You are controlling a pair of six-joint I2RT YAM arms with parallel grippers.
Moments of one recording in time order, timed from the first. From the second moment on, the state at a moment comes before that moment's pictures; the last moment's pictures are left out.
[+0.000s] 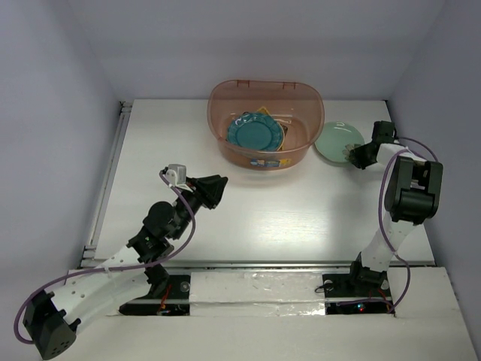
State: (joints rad) left arm -0.81 0.63 0.37 0.41 -0.26 -0.50; right arm -0.24 1.91 1.24 -0.28 0.04 1.01
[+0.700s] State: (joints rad) left arm -0.81 0.65 0.35 0.42 -0.26 -0.50; right arm -0.24 1.76 1.01 0.01 0.01 0.97
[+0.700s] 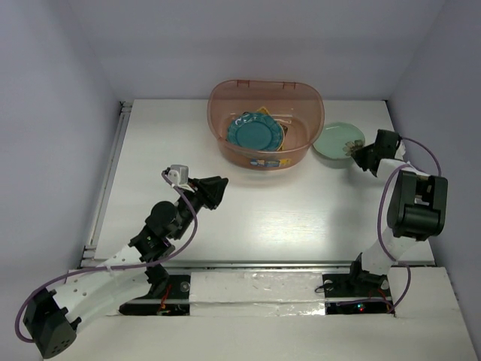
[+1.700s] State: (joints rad) left arm -0.81 0.77 0.35 0.45 -0.29 -0.49; right arm -0.43 1.34 0.57 0.47 -0.24 1.03
